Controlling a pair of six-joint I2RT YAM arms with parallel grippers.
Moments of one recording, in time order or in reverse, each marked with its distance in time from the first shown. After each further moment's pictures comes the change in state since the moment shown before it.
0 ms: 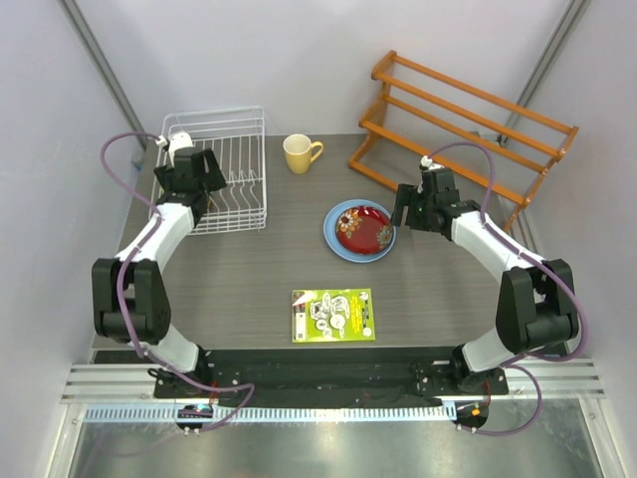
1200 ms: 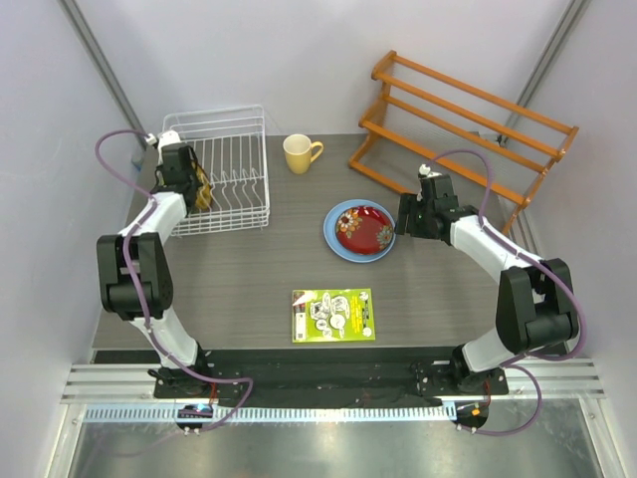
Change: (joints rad) left arm 0.124 0.212 0.114 0.064 0.077 0.039; right arm 0.000 0.000 -0.056 -0.004 0.003 -0.014
